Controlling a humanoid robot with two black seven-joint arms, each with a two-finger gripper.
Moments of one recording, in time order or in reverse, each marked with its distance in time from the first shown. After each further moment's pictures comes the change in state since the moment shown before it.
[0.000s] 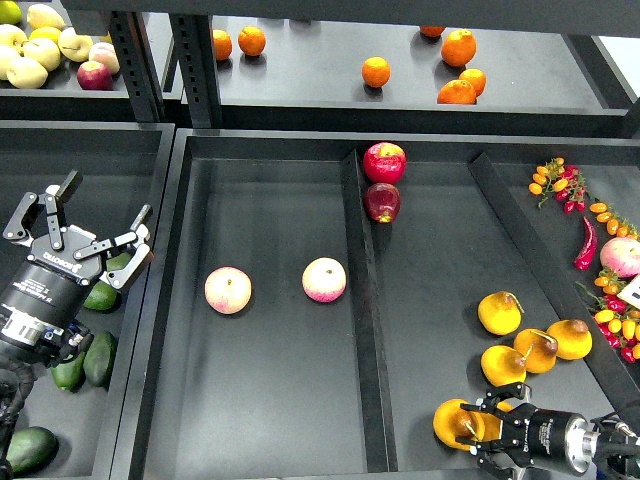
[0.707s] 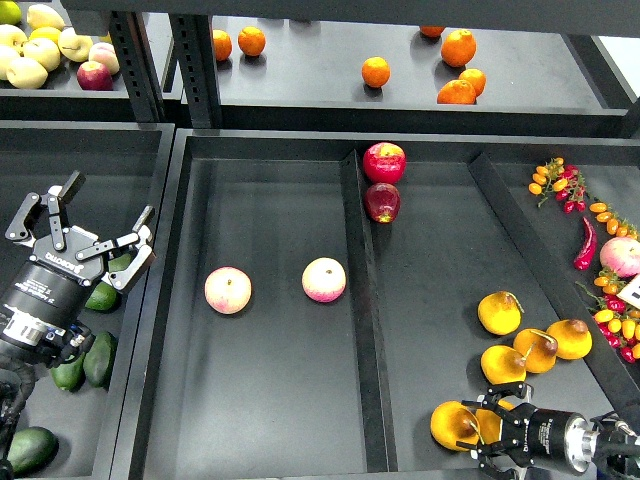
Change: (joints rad) left arm 0.000 0.000 0.003 0.000 0.002 0.000 0.000; right arm 0.135 0.118 0.252 0.122 0.045 -0.050 0.000
